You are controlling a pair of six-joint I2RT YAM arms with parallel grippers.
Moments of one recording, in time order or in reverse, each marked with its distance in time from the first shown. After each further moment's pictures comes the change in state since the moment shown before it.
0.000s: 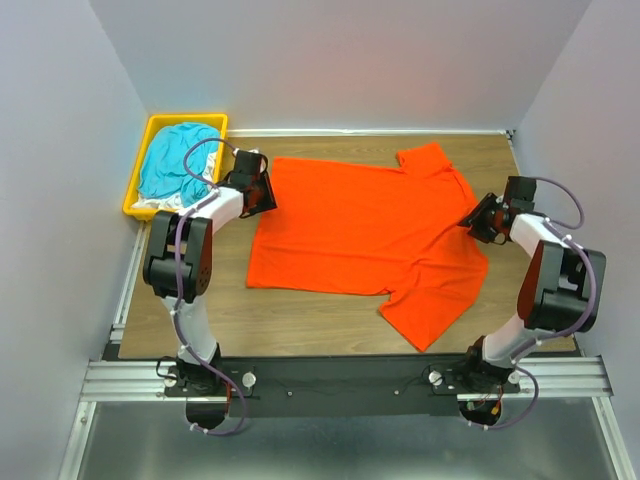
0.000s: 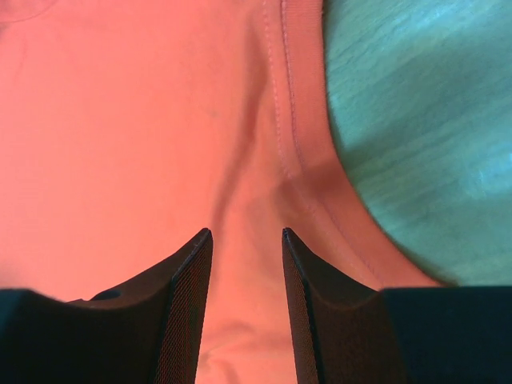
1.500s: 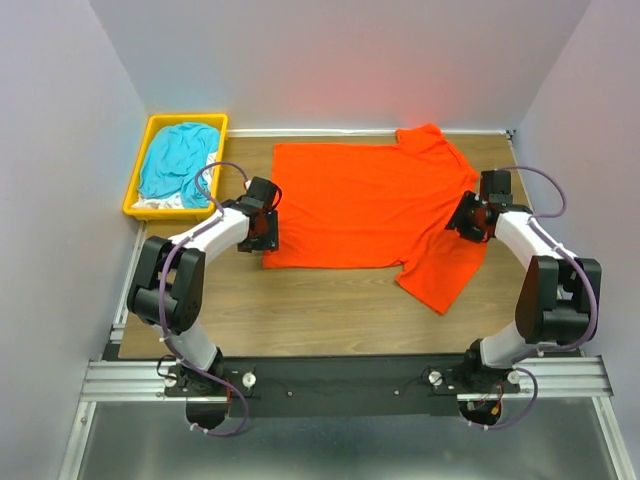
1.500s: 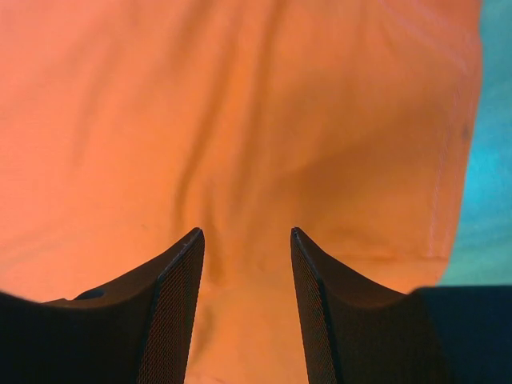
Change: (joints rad) left arm -0.130 -0.200 -0.179 -0.317 -0.182 0.077; right arm 0.183 -0.032 0.075 -0.132 0.177 -0.079
